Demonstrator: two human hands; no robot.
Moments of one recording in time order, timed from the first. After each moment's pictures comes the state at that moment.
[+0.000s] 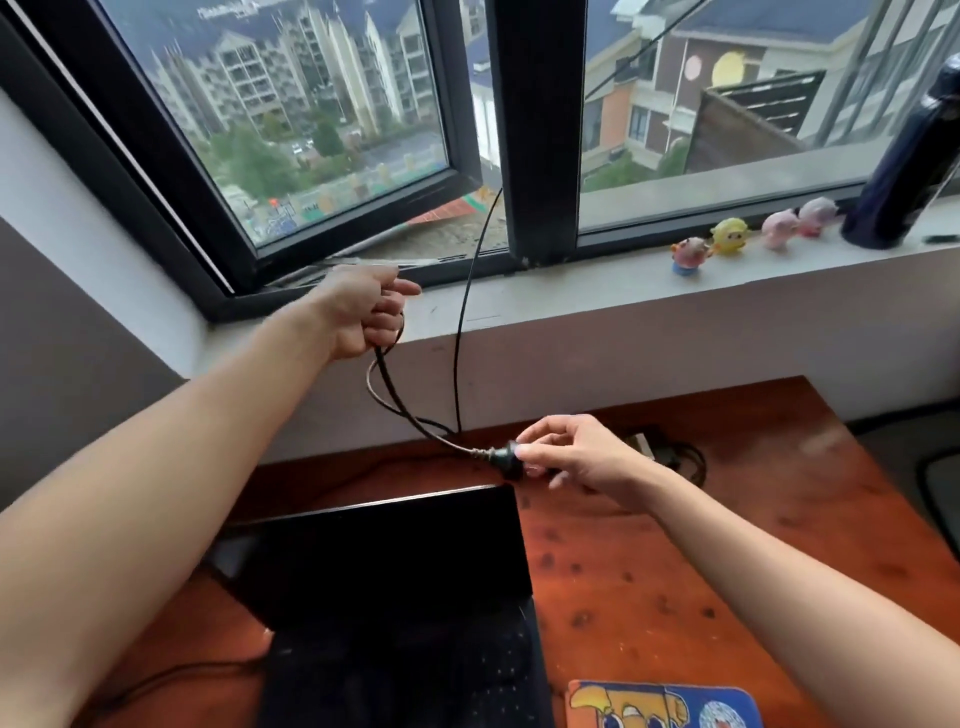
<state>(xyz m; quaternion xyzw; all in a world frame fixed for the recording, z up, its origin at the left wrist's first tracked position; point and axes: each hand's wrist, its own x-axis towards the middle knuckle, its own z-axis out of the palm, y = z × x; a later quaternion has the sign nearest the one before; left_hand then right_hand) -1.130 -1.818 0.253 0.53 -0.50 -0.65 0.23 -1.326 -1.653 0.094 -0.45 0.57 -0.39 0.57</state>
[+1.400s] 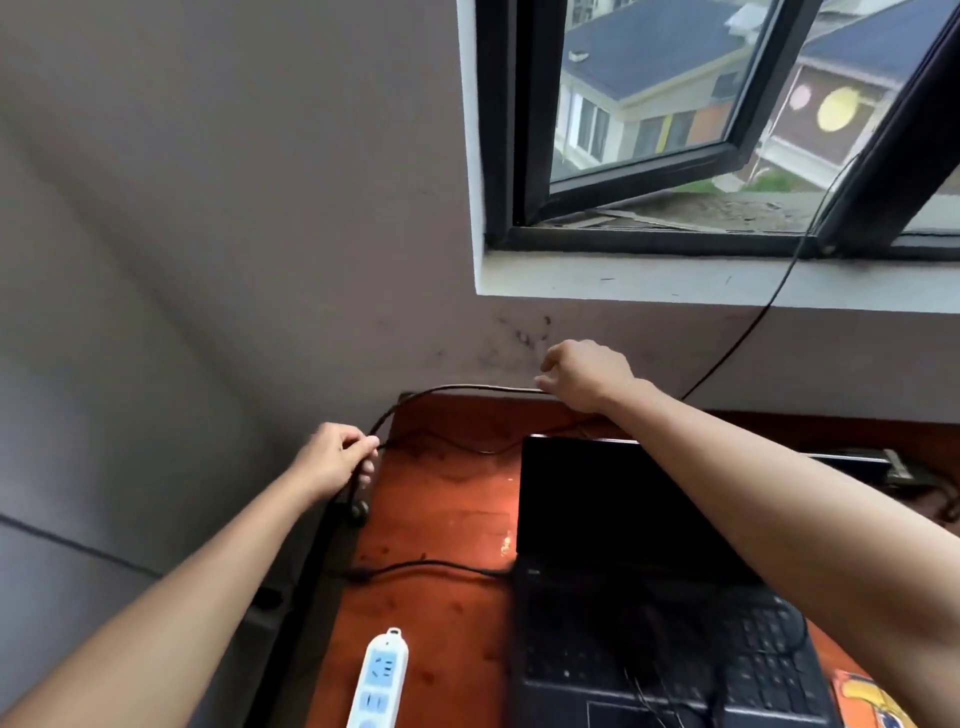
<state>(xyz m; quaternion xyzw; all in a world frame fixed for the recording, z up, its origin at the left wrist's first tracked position) -0.629 -1.790 0.078 0.65 -0.56 -0.47 0.21 -0.954 -1.809 0.135 -0.68 0.72 -0.05 0.14</state>
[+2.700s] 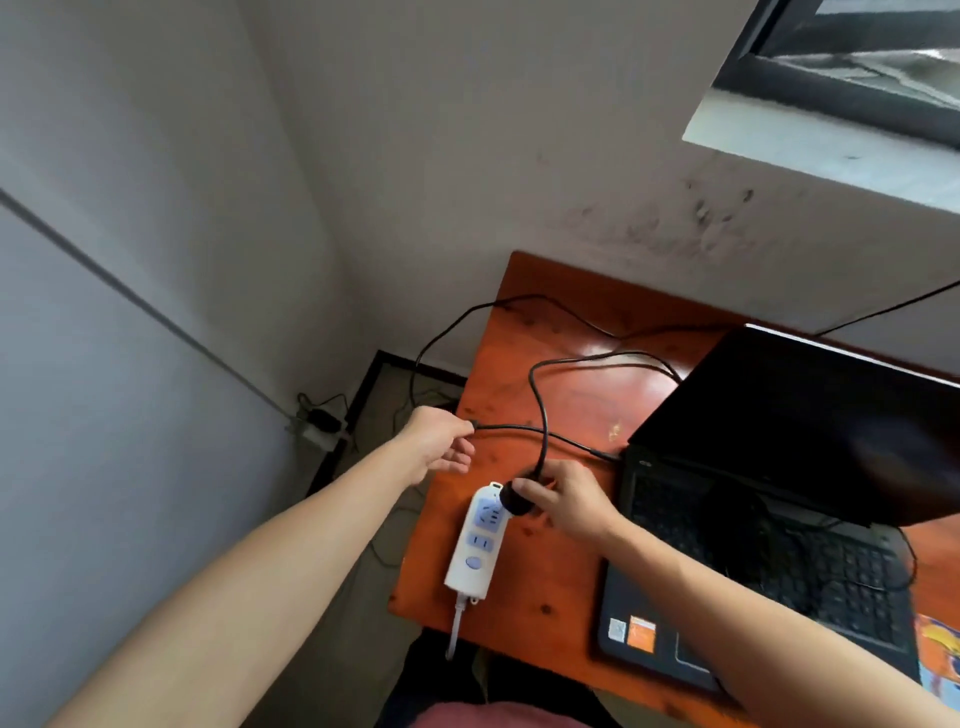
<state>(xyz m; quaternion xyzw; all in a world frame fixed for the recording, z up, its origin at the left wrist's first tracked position) -0.561 -1.694 -0.029 0.68 -0.28 -0.66 0.18 -0.758 -1.637 -0.048 -0.58 0.64 -0.11 0.49</state>
